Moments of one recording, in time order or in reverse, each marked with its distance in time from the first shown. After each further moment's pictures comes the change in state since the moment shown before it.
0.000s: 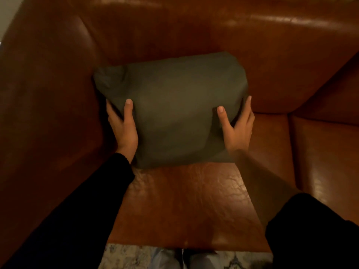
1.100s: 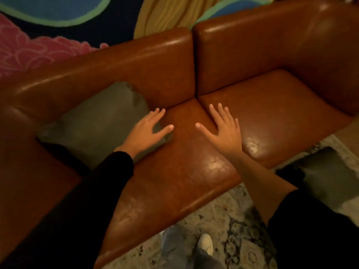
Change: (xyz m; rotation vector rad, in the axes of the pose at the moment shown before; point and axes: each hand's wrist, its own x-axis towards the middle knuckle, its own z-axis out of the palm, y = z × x) left_hand -0.234 0.110 0.050 0.813 -1.152 0.812; right_hand -0.163 0.048 -0.244 -0.348 0.192 -0.073
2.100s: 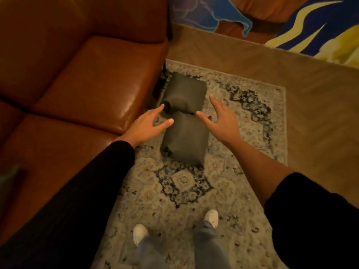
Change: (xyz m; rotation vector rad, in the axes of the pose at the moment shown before) left_hand -0.157 0.366 0.307 0.151 -0.766 0.555; right_hand -0.407 0.280 -0.238 -0.012 0.426 0.769
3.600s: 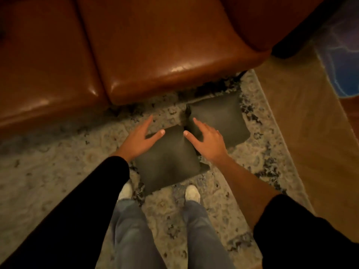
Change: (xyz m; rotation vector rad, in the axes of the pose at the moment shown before) left_hand 0.275 -0.004 0.123 -0.624 0.534 -0.821; right_hand 0.381 0.098 0.097 -0.239 -0.842 -0.661
